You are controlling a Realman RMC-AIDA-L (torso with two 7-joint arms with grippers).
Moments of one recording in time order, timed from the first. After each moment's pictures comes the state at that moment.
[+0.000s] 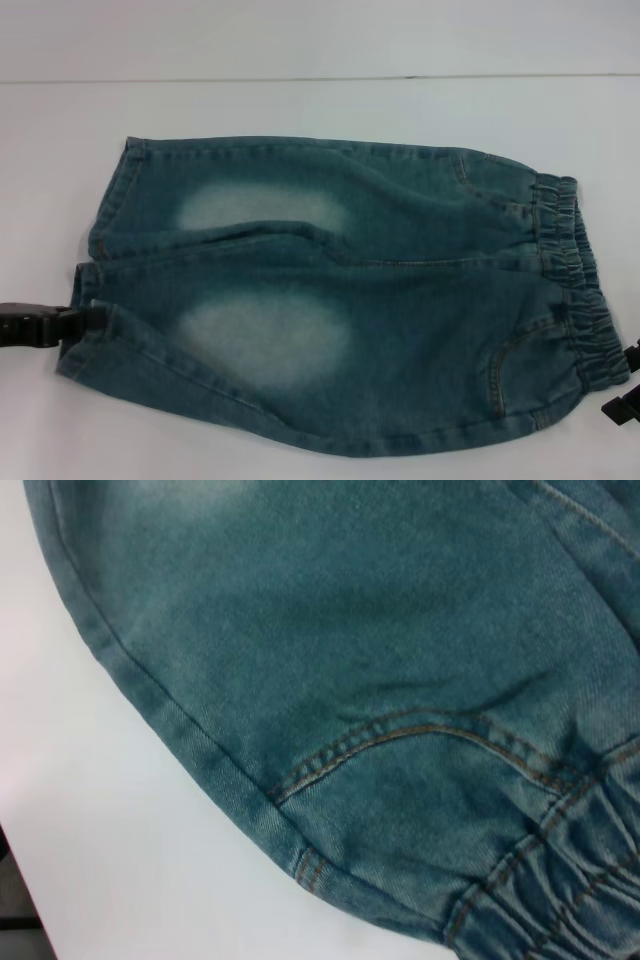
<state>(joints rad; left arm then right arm) -0.44 -2.09 0.35 0.89 2.45 1.65 -1.90 0.65 1.99 -0.78 -0.90 -2.78 -1.81 1.89</state>
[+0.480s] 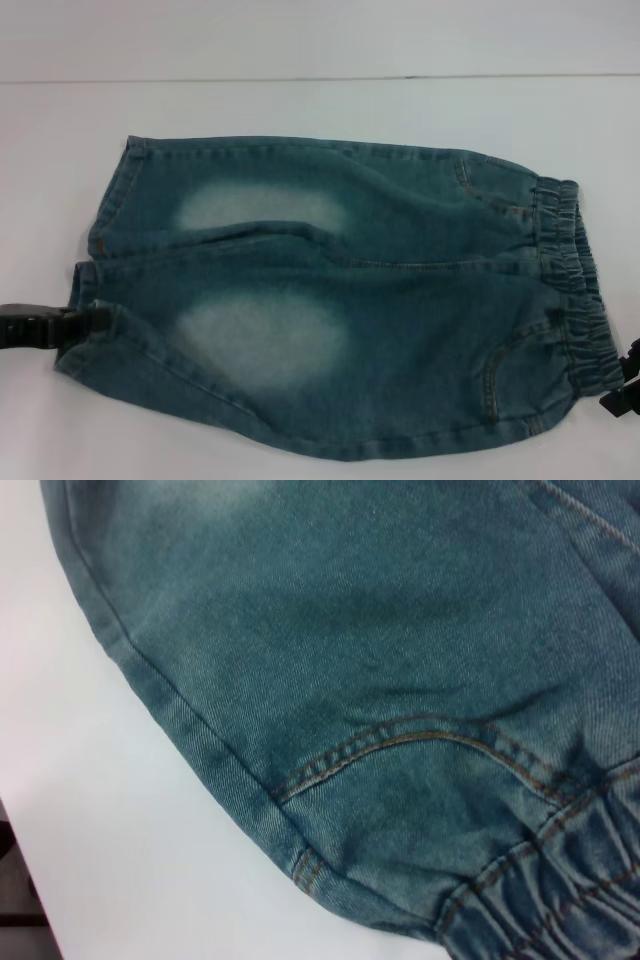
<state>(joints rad) -0.44 -2.09 0.35 0.87 2.45 1.65 -1.89 0.64 2.00 -0.78 -0.91 -2.78 -1.81 1.86</state>
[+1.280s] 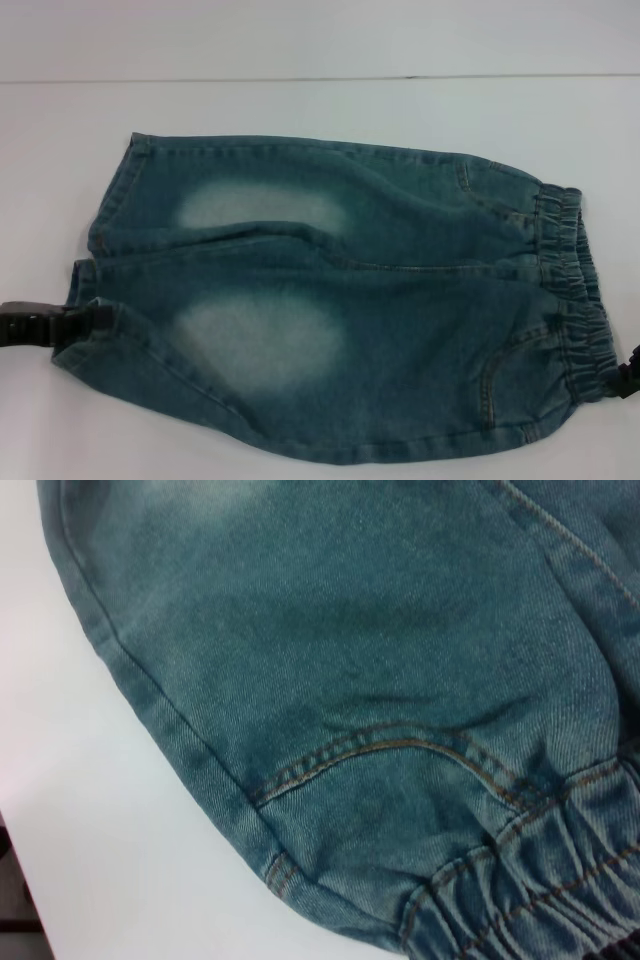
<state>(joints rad) -0.45 -2.08 0.35 0.86 2.45 1.65 -1.89 0.64 2.00 -0.76 -0.90 -2.77 -1.80 1.84</state>
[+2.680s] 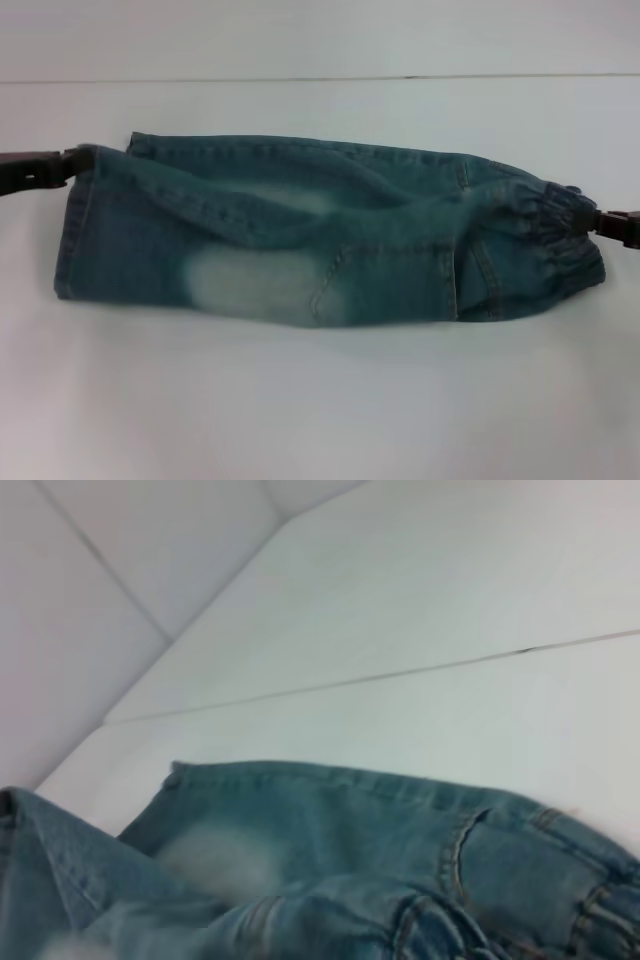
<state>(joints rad) -0.59 -2.06 0.36 0.80 2.28 1.29 -1.84 0.54 1.92 -0.29 -0.47 -2.29 -1.44 1.71</state>
